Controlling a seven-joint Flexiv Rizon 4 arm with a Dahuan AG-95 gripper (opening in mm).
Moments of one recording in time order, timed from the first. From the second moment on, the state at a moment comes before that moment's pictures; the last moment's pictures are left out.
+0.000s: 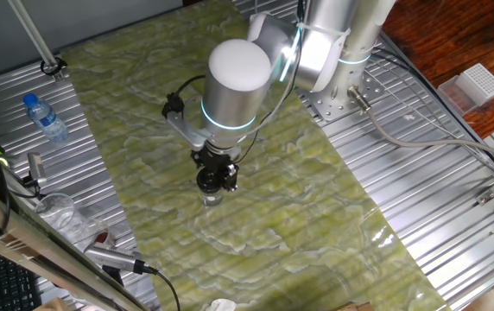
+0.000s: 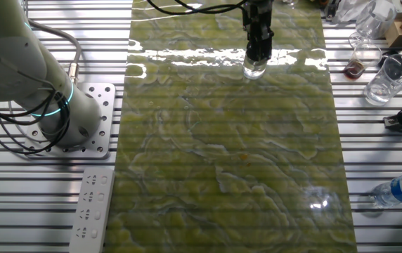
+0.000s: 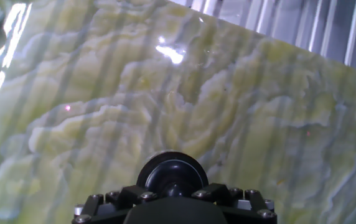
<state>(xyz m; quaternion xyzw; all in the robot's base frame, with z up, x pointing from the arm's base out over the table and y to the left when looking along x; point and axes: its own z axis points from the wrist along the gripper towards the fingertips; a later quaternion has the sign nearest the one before) 0.505 0.158 0.099 -0.19 0.98 -0.05 0.07</state>
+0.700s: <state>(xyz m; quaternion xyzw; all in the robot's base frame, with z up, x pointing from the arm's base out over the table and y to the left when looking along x) 0.504 0.159 0.098 -0.30 0.94 -0.10 0.07</state>
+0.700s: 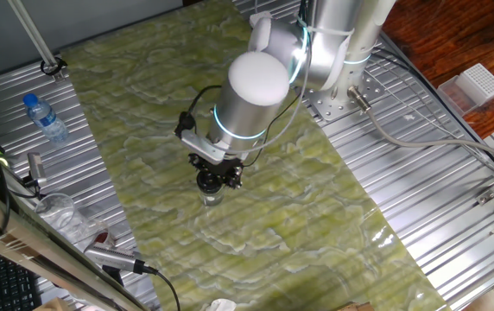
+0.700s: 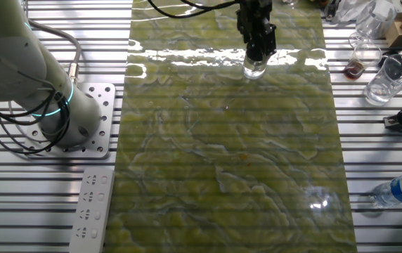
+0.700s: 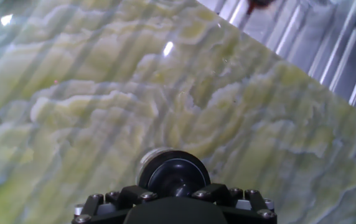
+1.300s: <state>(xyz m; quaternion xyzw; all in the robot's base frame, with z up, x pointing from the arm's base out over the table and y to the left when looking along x) 0.504 0.155 0.099 -0.29 0.95 -0.06 0.09</state>
